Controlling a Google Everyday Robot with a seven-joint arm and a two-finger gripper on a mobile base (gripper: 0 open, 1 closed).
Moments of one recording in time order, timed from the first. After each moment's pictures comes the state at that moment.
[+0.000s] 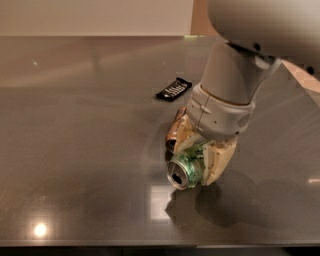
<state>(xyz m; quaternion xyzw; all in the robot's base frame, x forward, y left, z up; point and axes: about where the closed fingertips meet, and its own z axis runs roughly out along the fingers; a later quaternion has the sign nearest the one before) 0.374 -0.074 0.888 -0.89 0.43 0.12 0.06</state>
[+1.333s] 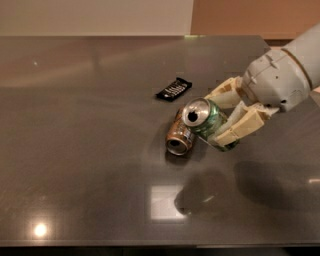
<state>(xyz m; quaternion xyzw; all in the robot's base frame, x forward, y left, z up) 0.419 -0.100 0.949 -0.71 0.56 0.31 0.30</state>
